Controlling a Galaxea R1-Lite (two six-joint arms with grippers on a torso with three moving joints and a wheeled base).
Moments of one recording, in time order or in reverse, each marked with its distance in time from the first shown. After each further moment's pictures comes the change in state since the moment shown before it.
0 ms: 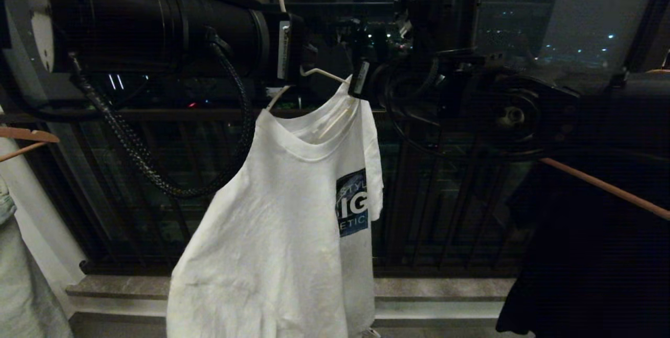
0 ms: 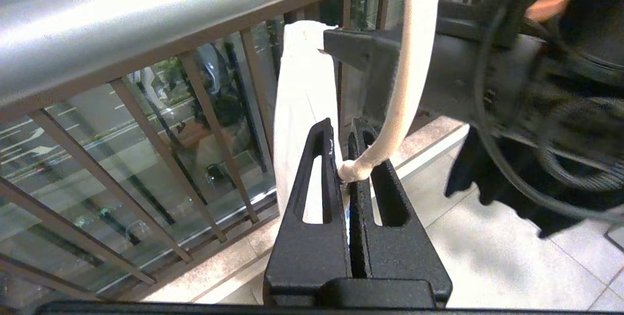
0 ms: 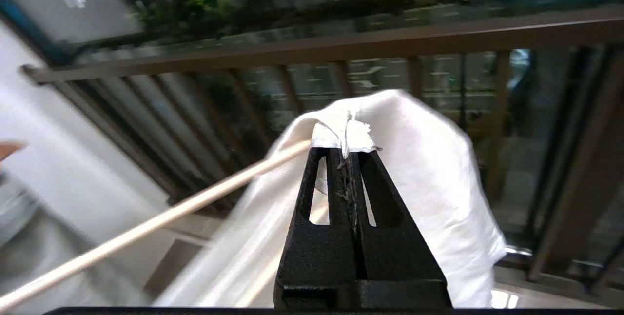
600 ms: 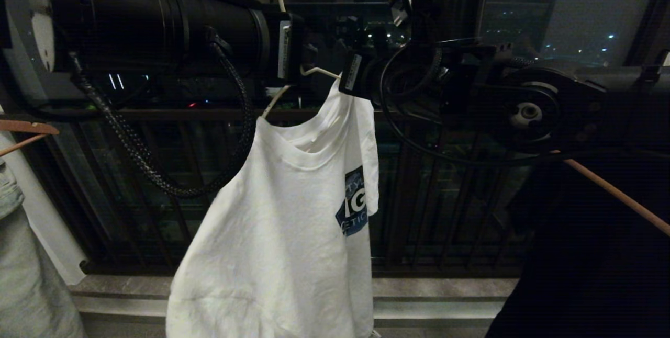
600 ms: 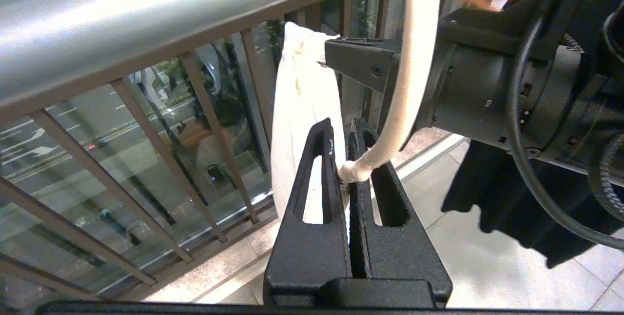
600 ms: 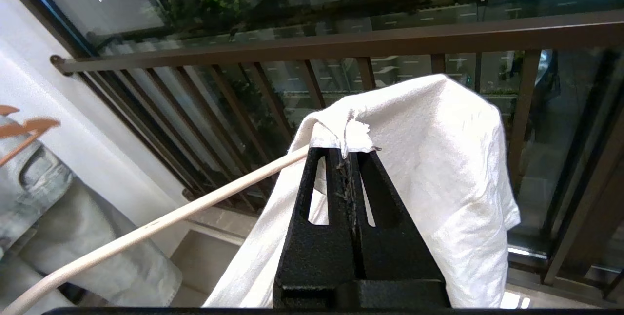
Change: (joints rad) left arm 0.001 0.003 0.000 -0.001 0.000 0.002; right arm 0.056 -0.037 0.008 0.010 -0.001 -0.002
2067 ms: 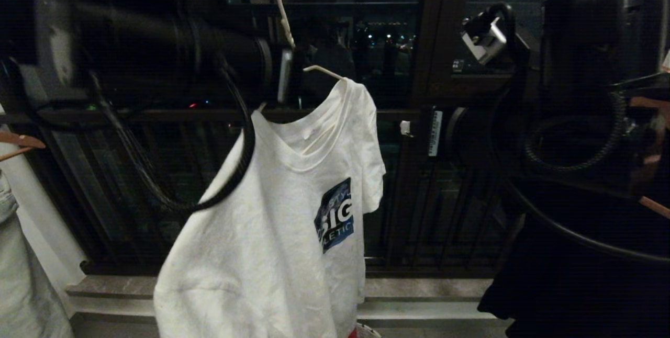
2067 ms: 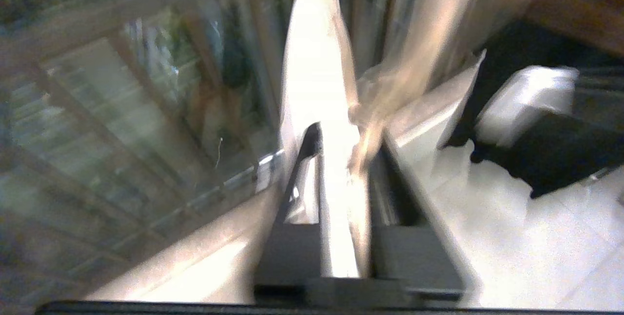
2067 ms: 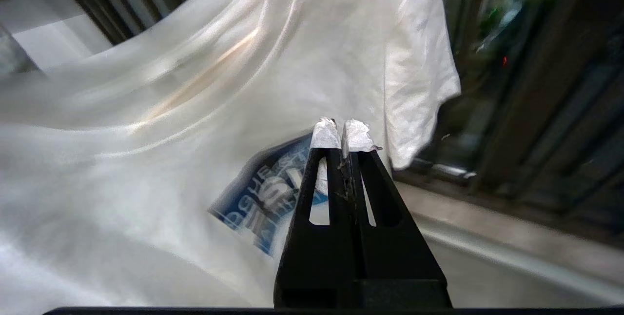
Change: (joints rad) left arm 0.020 0.020 0.007 0.037 -0.001 0.001; right arm 0.027 -0.403 0.532 0.080 0.021 -0.083
